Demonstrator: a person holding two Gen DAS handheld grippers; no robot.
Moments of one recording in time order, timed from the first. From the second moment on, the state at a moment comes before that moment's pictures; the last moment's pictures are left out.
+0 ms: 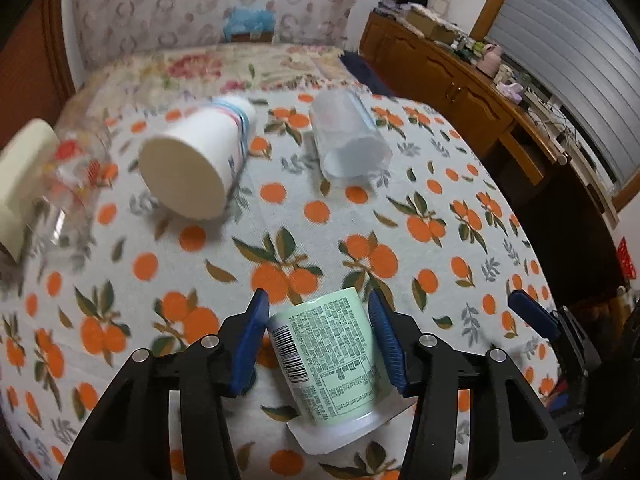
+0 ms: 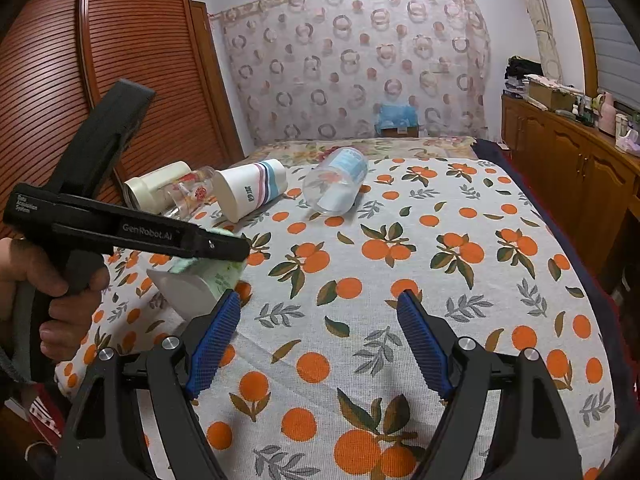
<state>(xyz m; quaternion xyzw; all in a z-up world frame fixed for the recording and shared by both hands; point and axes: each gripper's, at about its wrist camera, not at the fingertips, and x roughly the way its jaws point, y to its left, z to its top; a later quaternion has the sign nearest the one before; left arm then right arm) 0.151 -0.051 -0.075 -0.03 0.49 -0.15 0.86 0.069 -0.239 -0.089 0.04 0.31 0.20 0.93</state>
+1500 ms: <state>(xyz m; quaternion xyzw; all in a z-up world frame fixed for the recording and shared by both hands) 0.106 -0.051 -0.064 0.10 0.33 -0.10 0.93 0.072 -0.240 -0.093 0.04 0.32 0.18 0.93</state>
